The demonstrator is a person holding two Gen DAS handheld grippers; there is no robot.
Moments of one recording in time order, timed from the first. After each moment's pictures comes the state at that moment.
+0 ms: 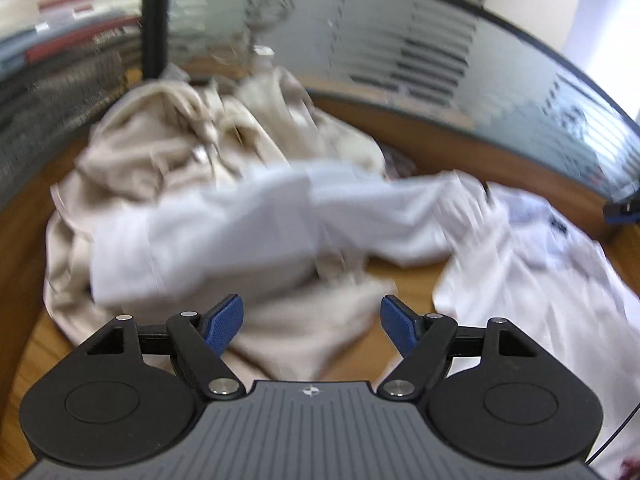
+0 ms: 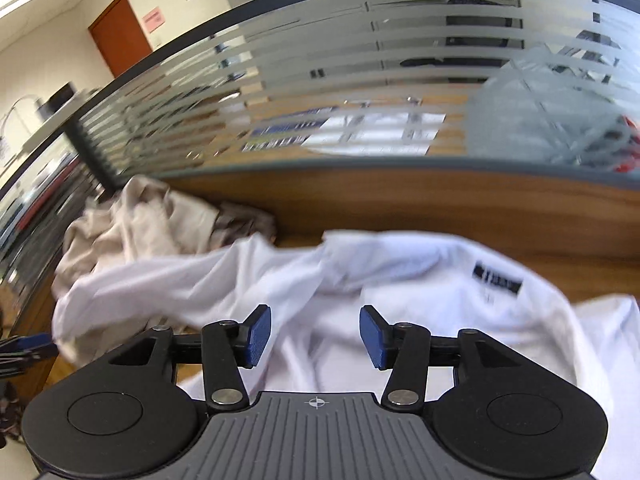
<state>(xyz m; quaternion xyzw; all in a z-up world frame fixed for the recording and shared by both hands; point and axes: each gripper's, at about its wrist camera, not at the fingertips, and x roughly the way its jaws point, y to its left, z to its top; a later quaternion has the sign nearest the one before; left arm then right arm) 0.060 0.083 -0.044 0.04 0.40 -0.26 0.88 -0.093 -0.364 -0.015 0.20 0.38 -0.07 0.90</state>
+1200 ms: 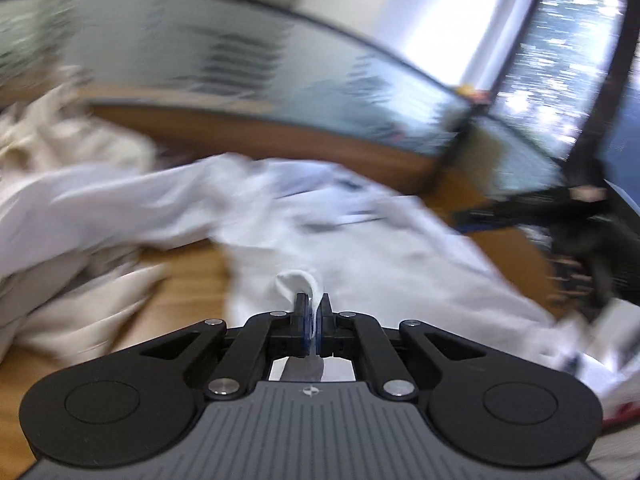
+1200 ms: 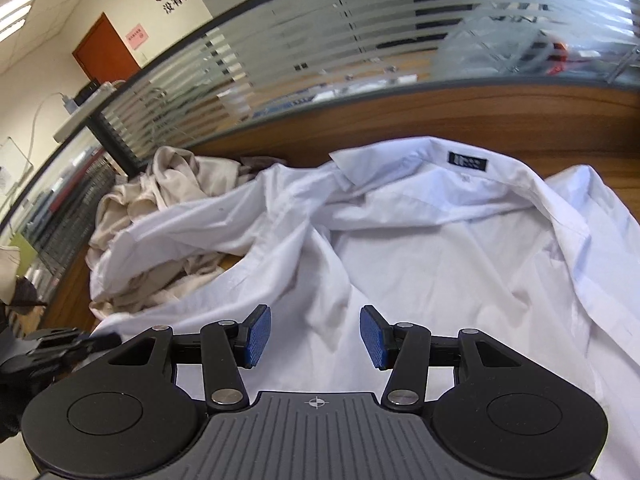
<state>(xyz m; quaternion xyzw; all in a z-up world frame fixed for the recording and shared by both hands) -0.045 0.038 -0.007 0.02 0.34 -0.54 0.77 -0.208 -0.302 -0.012 0.26 0.37 -0.08 0.89</state>
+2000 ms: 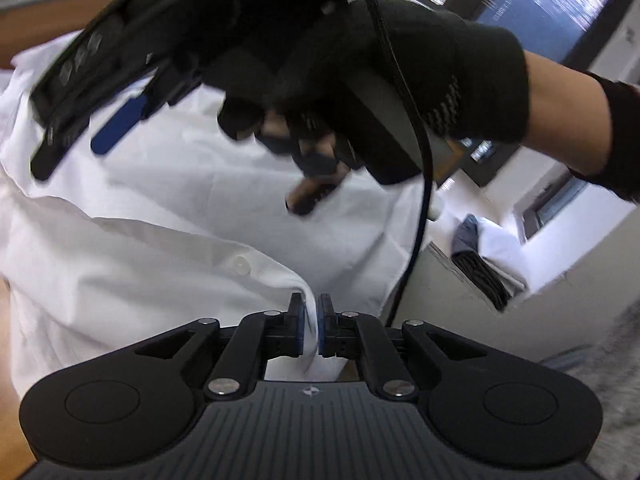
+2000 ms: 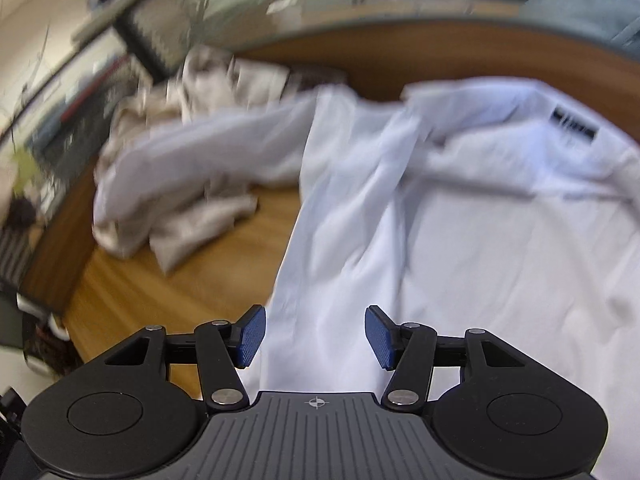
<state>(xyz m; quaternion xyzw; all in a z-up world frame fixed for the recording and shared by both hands) -0.168 -0.076 -0.096 0.12 0.44 -0.67 0.59 -0.129 -0.258 -0.087 0.20 0.48 0.02 0.86</state>
